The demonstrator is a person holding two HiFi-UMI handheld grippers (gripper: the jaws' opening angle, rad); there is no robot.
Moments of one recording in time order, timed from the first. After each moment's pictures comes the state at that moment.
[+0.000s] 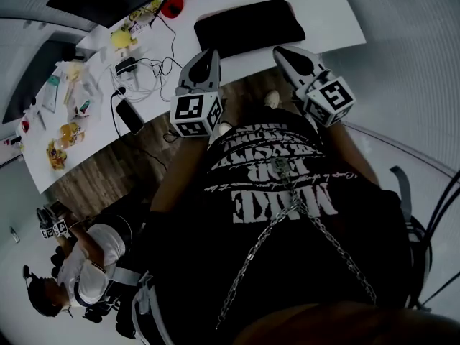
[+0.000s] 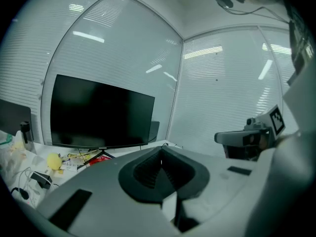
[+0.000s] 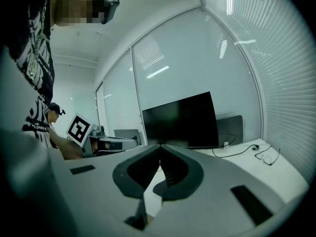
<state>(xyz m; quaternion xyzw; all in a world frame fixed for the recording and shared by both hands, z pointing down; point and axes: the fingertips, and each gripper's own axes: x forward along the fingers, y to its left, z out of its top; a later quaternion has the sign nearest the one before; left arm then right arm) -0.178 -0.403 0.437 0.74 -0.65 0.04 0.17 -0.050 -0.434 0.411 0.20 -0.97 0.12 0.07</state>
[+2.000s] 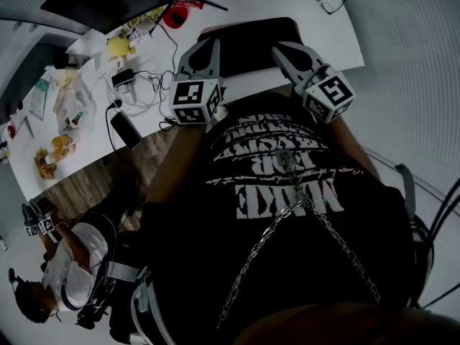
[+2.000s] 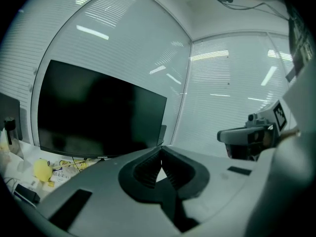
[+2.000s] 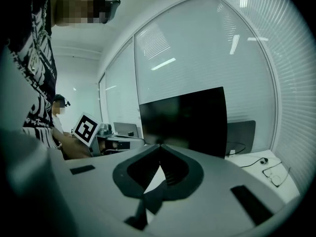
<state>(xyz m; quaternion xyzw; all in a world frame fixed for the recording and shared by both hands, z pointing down) -0.250 -0.489 0.443 0.75 -0.64 0.01 0.17 -0.133 -0.505 0.405 0.17 -0.98 0.09 0.11</state>
